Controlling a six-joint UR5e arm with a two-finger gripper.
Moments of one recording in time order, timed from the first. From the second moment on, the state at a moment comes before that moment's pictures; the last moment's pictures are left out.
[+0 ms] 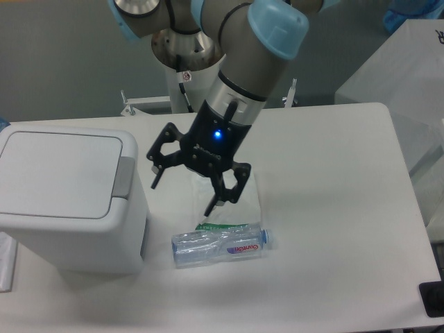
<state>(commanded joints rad) 2.44 -1.78 -1.45 -1.21 0.91 0.63</state>
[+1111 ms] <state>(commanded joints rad) 2.42 -1.74 -1.58 -1.11 0.92 0.62</state>
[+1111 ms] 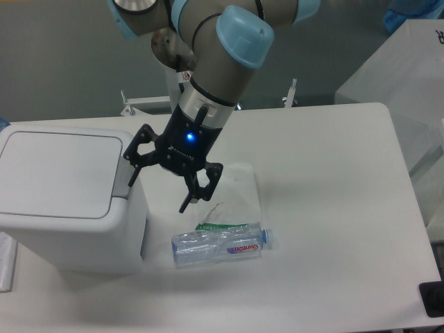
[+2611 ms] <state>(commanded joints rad) 2.39 -1.71 -1.62 -1.07 0.92 0.59</state>
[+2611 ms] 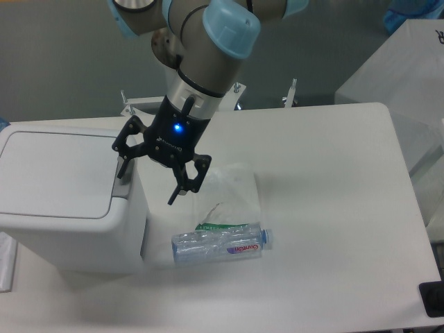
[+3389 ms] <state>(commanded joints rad) 2.39 -1.72 -1.62 -1.00 1.02 0.59</state>
